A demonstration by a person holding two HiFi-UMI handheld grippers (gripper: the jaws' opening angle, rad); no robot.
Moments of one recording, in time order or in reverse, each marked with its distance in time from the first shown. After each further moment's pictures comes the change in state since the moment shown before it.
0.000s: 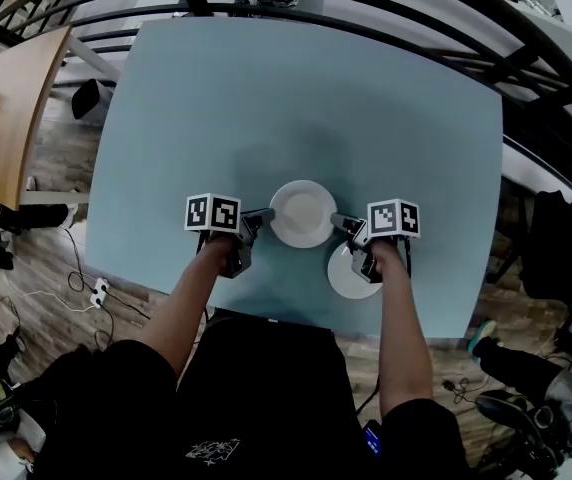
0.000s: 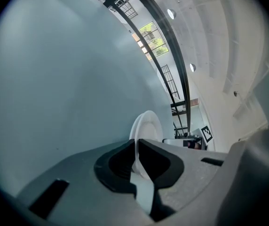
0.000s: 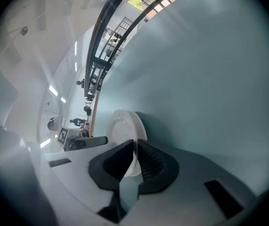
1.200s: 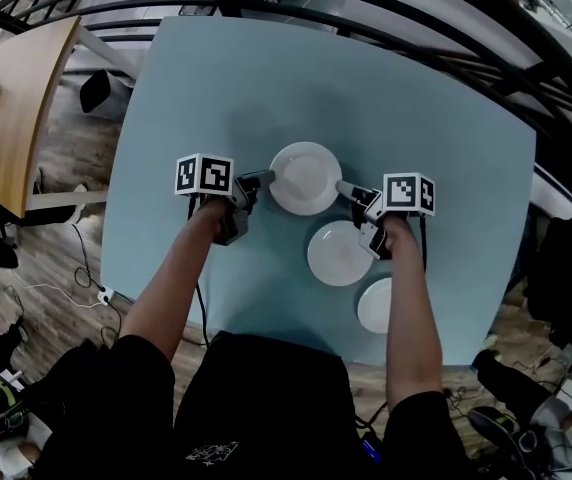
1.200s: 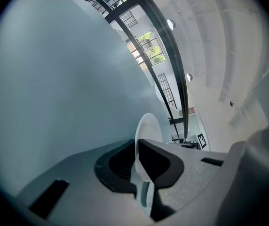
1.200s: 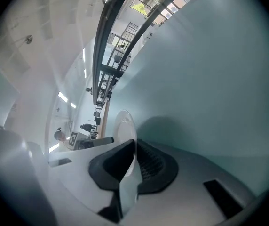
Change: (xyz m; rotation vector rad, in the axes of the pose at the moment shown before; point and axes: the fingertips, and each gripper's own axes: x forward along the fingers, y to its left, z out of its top) left arm -0.052 0.037 0.173 0.005 -0.085 -0.059; right arm 0.079 0.085 0.140 -0.020 -0.069 0.124
